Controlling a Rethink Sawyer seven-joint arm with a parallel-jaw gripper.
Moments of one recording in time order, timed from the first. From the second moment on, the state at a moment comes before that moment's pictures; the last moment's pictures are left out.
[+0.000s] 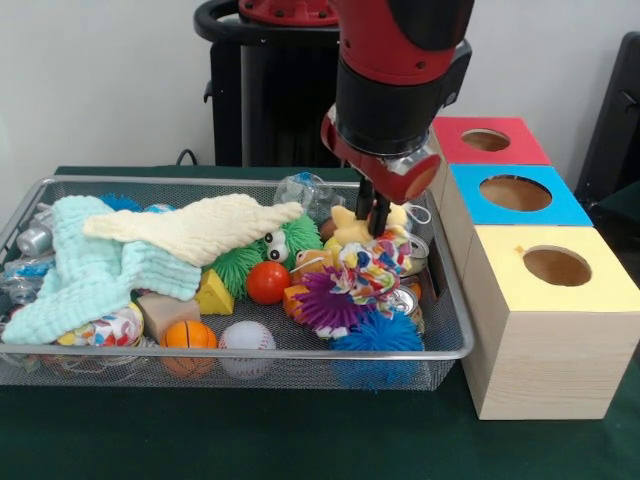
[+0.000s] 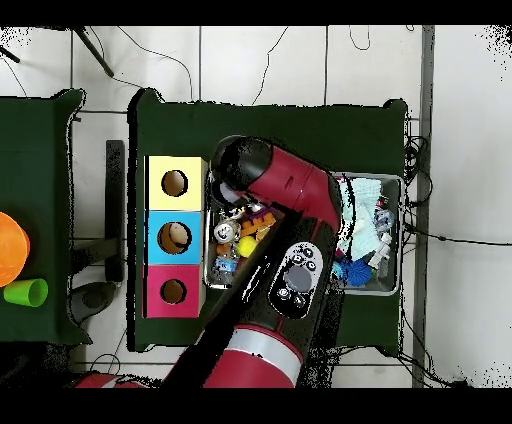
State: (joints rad) arm 0.06 -0.35 -0.48 1.26 0.46 1.02 2.17
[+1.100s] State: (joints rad) arm 0.03 -0.36 -0.48 1.31 0.46 0.96 2.17
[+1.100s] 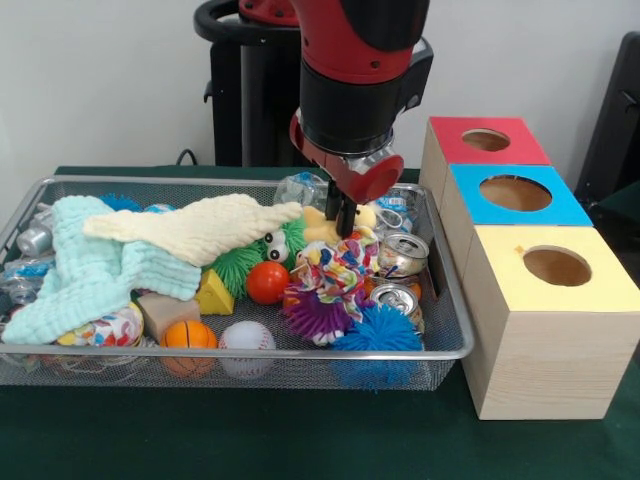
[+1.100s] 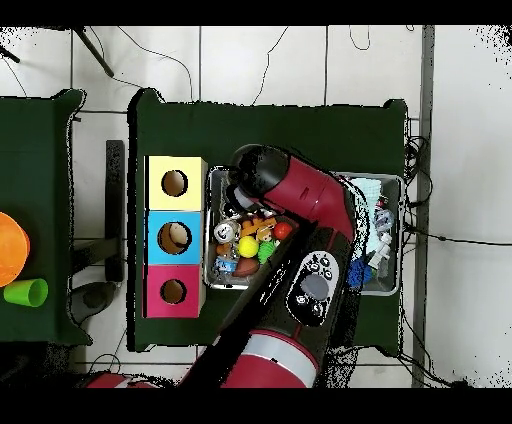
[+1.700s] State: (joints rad) arm 0.02 -0.37 -0.48 1.31 0.46 0.90 2.17
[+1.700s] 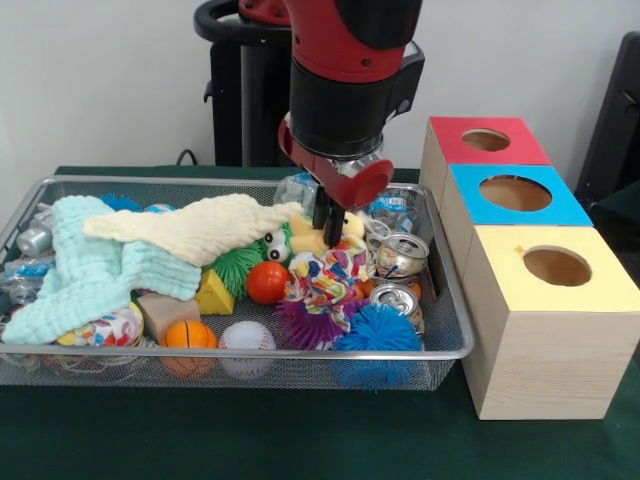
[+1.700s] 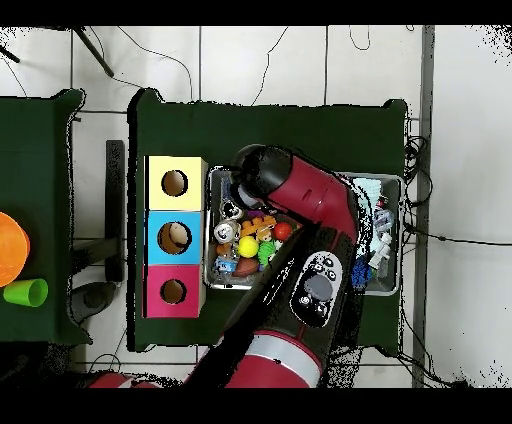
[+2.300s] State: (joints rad) arm 0.02 -0.37 -0.48 1.31 0.46 0.90 2.17
